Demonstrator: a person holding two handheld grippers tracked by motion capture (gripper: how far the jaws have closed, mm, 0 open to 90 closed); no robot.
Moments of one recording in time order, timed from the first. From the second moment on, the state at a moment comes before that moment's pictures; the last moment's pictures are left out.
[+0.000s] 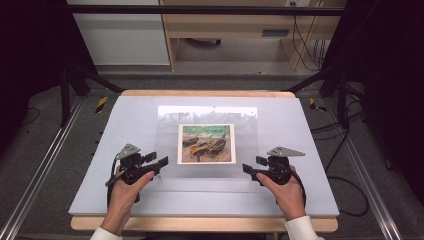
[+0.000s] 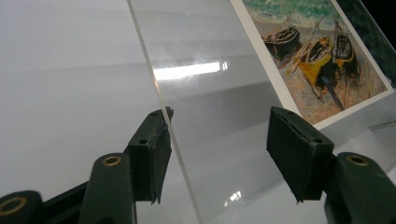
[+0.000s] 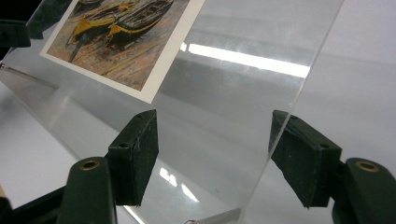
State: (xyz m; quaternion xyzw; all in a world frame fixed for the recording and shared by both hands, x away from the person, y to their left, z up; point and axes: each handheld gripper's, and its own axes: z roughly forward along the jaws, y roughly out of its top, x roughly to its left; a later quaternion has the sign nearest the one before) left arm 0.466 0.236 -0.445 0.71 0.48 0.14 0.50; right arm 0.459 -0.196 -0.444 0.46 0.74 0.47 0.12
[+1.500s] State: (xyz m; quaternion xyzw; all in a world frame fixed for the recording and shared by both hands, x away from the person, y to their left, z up) left arm 0.447 0.240 -0.440 0.72 0.46 0.16 0.50; right arm 0.434 -0.195 -0.441 0.45 0.75 0.46 0.16
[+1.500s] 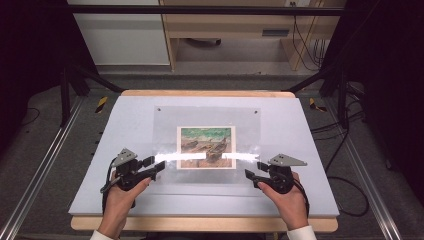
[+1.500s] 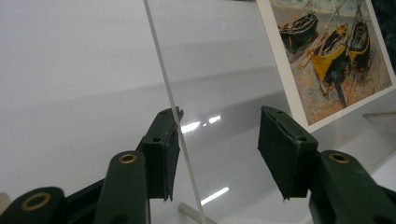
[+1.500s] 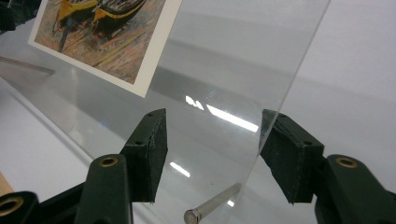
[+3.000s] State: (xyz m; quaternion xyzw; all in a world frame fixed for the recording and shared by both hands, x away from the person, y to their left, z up) left arm 0.424 0.240 -0.439 0.73 0.45 0.18 0.49; right arm 0.412 -0.194 -0.442 0.44 0.76 0.44 0.19
